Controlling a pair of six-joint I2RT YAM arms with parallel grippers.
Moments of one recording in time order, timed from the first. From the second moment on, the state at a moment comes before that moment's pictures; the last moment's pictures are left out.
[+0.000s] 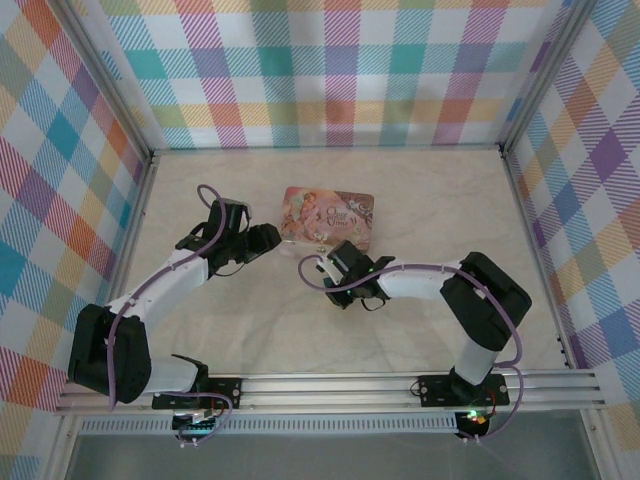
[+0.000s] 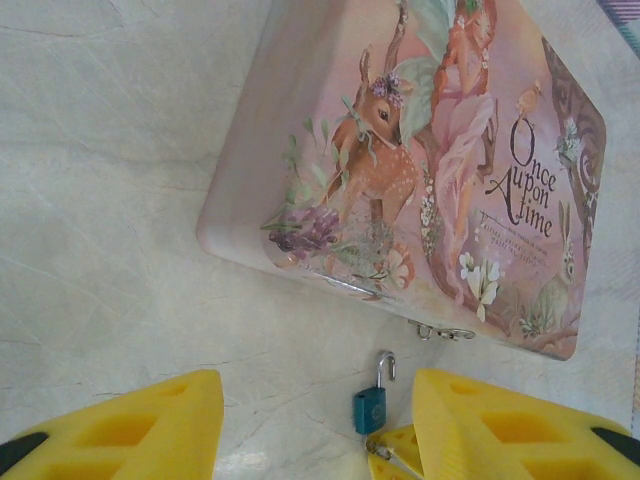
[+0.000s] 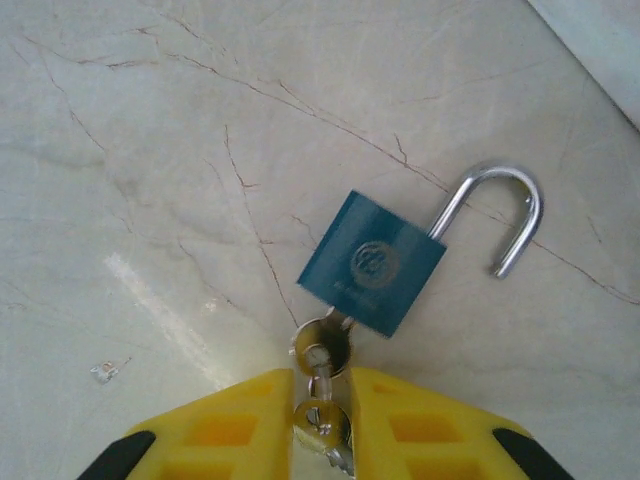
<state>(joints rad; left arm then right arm) -0.32 1.33 0.88 -0.37 0.25 -0.76 0.86 1.71 0.88 -0.24 -0.07 0.08</state>
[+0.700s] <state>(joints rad) -0.32 1.33 0.88 -0.37 0.24 -0.75 0.97 1.60 0.84 -0.27 -0.08 0.14</state>
